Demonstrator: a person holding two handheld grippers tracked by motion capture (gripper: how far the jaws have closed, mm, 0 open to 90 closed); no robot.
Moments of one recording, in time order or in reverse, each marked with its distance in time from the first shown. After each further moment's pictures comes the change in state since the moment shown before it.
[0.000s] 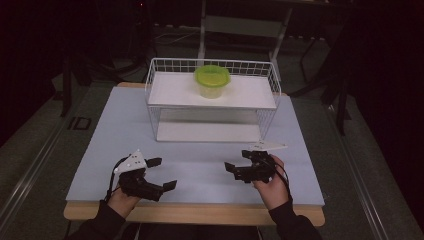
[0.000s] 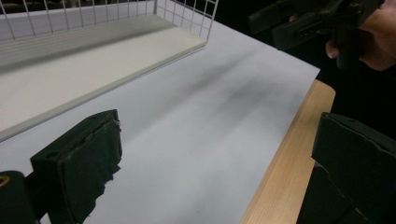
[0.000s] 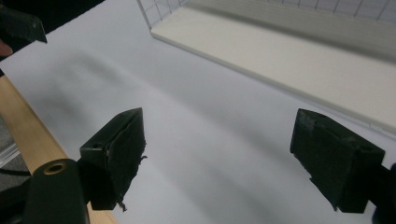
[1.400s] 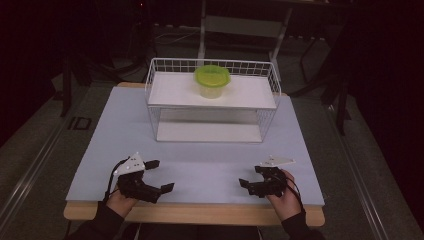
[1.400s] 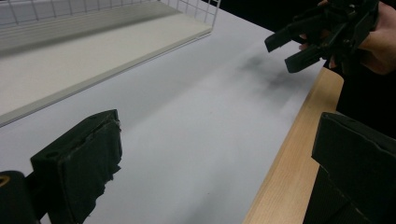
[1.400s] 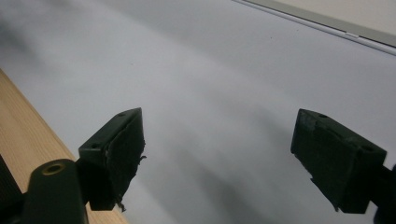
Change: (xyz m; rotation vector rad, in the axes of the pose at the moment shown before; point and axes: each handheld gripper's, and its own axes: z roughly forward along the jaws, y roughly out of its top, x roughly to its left) left arm 0.008 -0.012 -0.001 0.028 0.008 0.003; right arm -0.033 -0.061 -0.004 0.106 -0.034 -0.016
